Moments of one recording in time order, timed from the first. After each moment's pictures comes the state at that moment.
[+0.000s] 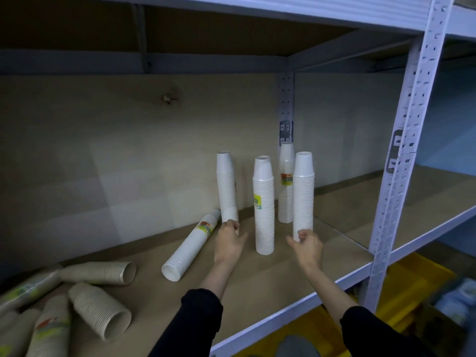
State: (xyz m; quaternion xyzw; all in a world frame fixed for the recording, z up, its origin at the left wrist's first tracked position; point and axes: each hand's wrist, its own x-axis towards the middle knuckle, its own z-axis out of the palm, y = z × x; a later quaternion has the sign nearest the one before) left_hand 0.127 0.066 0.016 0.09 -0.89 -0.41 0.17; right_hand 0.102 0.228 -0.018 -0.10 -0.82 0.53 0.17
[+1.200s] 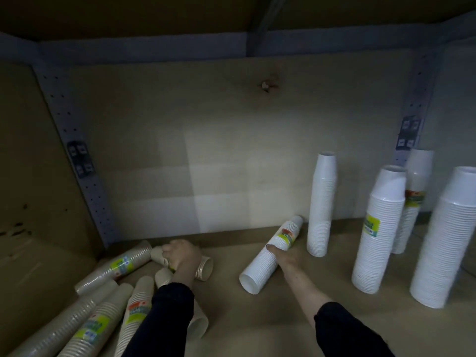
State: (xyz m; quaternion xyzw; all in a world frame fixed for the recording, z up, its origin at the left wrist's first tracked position) left_hand 0.141 -0.190 -0.013 0.50 -0.85 -0.13 0.07; right_hand 0.061 0.002 -0.025 -0.09 -0.75 0.64 -0.14
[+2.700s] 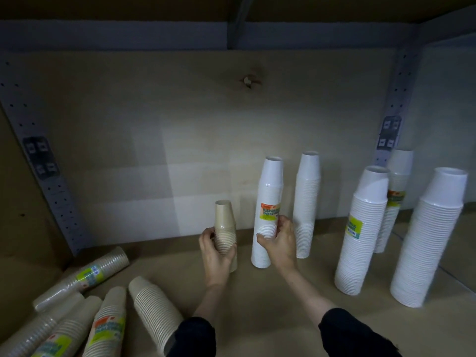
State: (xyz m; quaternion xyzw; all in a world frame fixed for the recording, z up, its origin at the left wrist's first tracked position) left_hand 0.105 -0.101 -0.044 0.18 -0.74 -0.52 0.40; right_hand 0.038 0.012 -0.016 0.13 -0.80 0.57 0.13
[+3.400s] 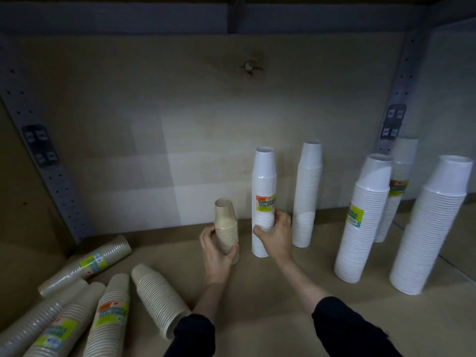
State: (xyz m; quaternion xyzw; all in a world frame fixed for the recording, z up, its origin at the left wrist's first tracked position) left_hand 0.114 -0.103 -0.064 0.18 -0.76 -0.48 0.39; right_hand 0.041 0.008 -0.024 0.12 -0.80 0.58 0.11
